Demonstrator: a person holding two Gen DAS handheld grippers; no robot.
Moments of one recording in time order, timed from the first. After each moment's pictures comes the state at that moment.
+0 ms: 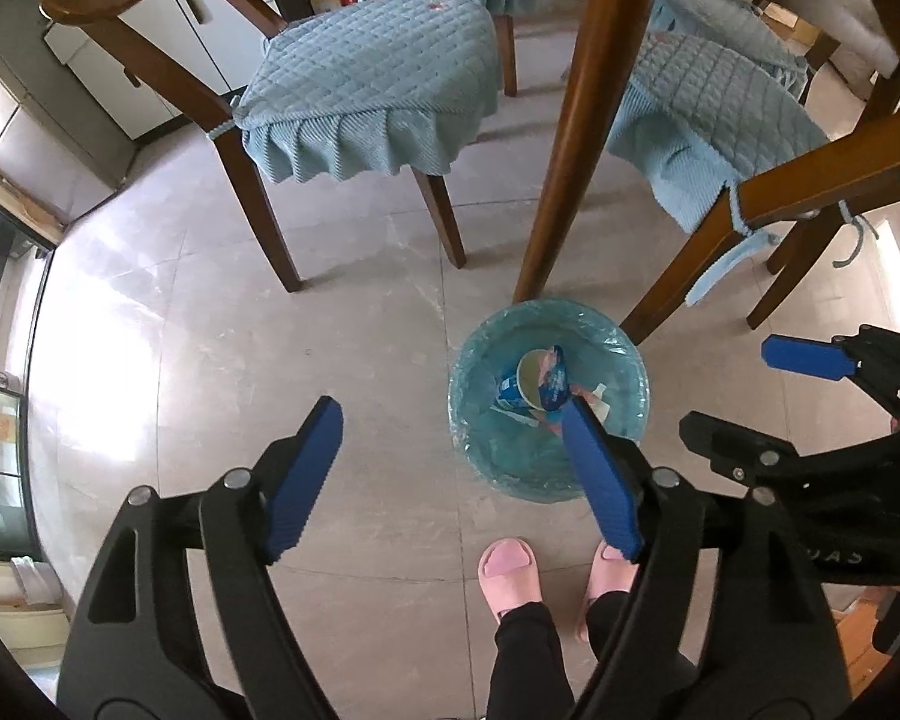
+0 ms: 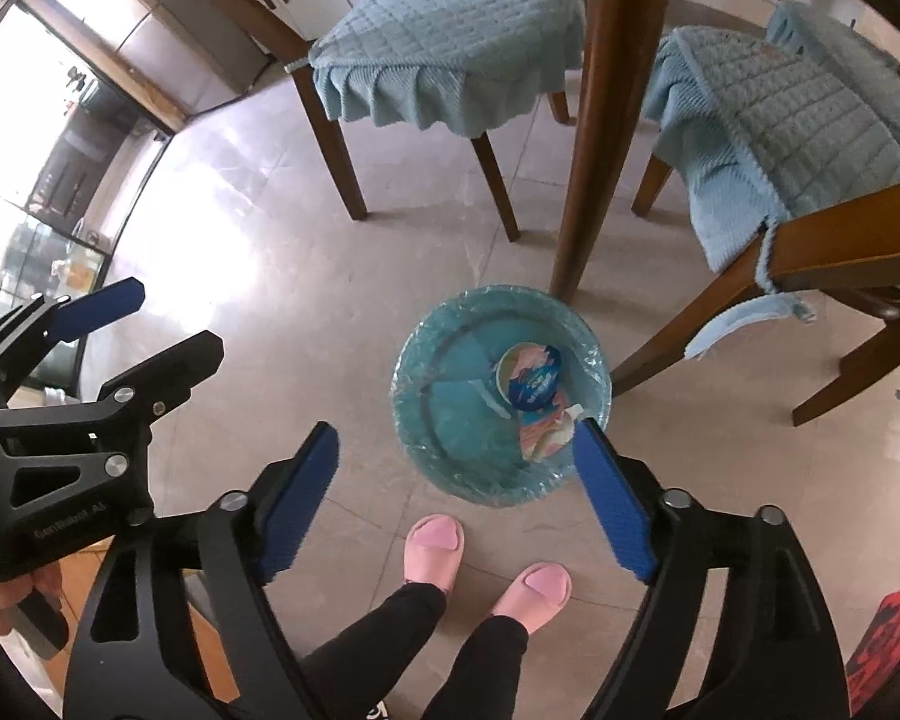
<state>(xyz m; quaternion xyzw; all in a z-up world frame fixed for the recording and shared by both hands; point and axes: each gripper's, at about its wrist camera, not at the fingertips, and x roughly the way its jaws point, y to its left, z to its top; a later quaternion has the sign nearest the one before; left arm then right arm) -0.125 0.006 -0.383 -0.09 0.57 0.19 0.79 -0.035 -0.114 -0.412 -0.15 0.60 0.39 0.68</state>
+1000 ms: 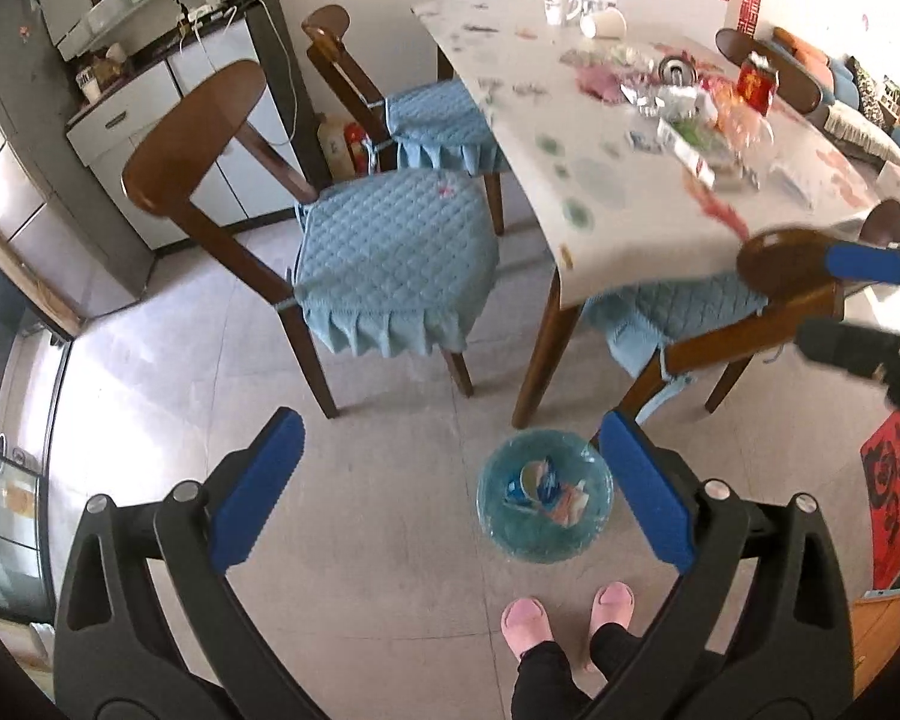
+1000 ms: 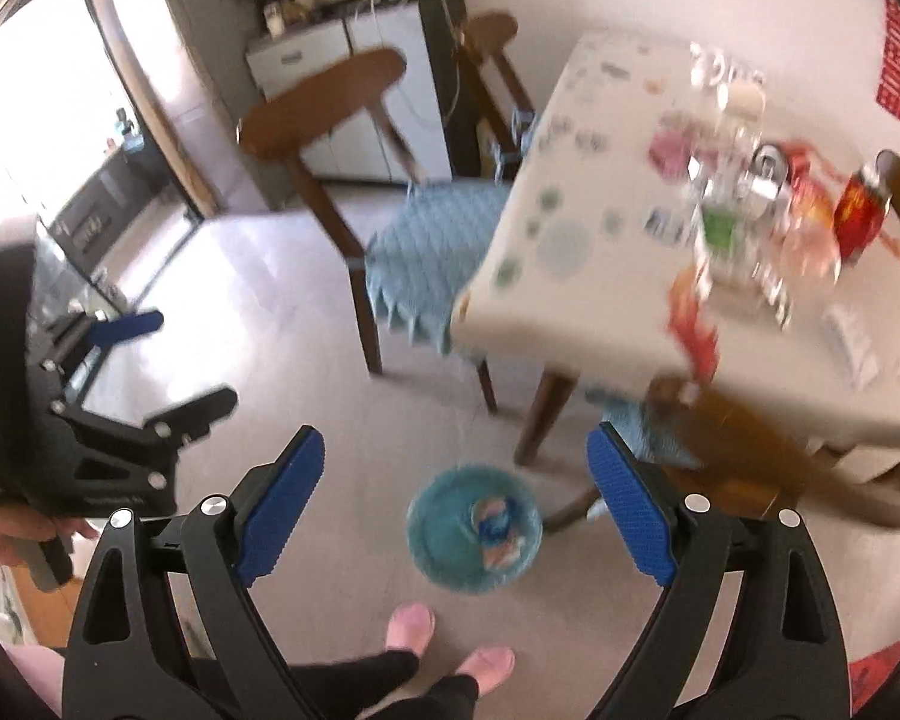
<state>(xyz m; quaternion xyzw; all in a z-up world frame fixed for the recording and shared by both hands) -0.123 0.040 -0.153 -0.05 0.48 0.17 0.86 -0.001 -0.124 -0.131 -0.14 0.46 0.42 0.77</state>
